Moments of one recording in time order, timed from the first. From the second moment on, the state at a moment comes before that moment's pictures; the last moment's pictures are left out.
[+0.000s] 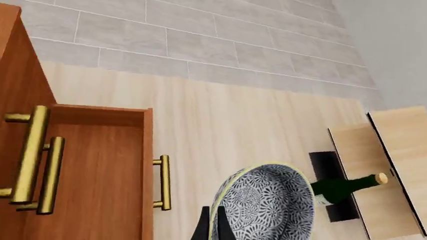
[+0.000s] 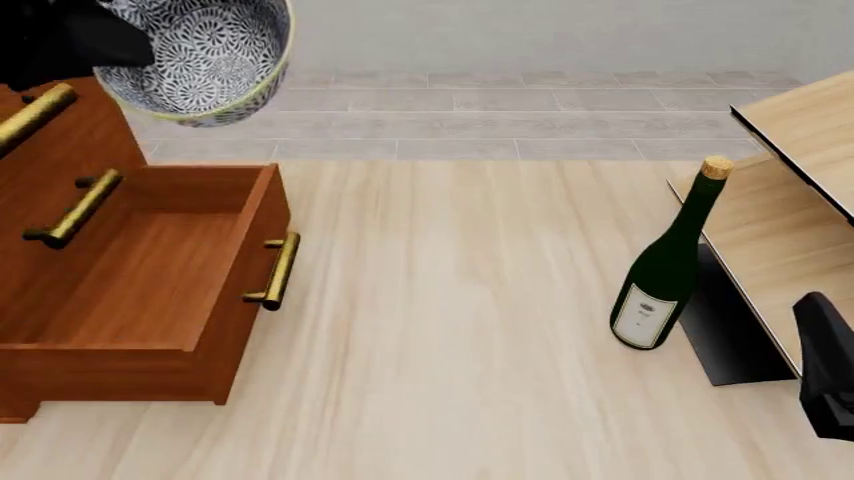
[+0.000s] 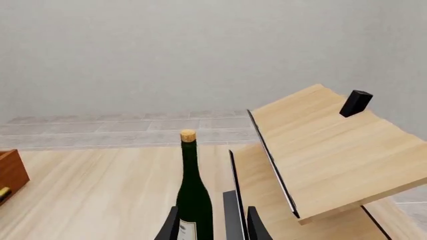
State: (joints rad) left arm -0.34 1.01 -1.23 0.82 -0.42; right arm -0.02 0.00 -0.01 -0.03 0.03
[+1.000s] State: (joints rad) left arm -0.06 1.23 -1.70 1.21 -0.66; right arm -0.02 0.00 0.00 -0.03 0.02
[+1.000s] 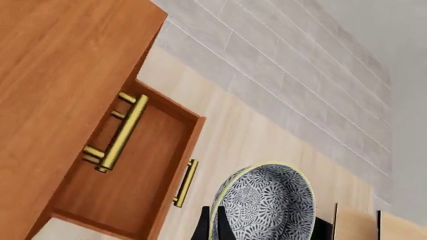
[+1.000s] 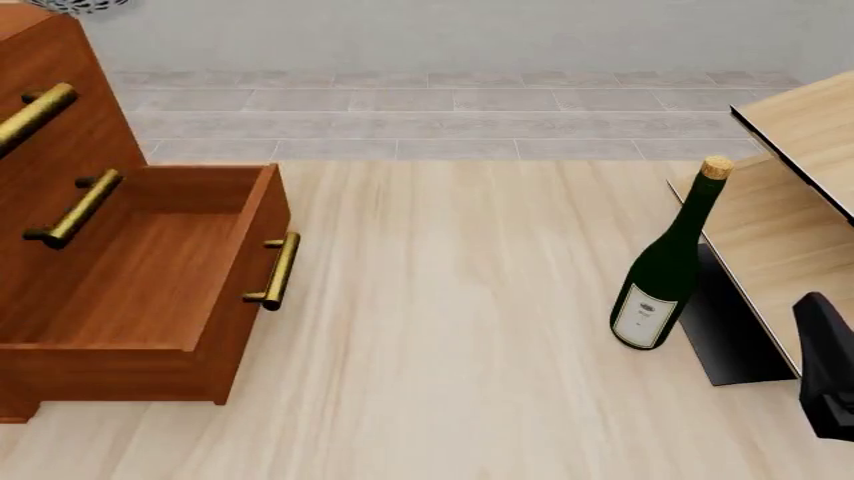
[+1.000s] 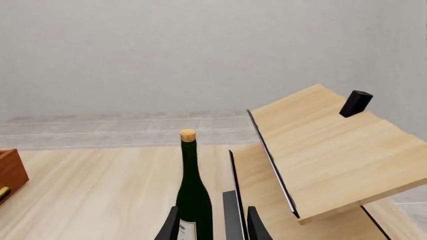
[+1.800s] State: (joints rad) left arm 0.34 1.31 -1.77 1.22 -0.87; right arm -0.03 0.00 0.00 -0.03 0.03
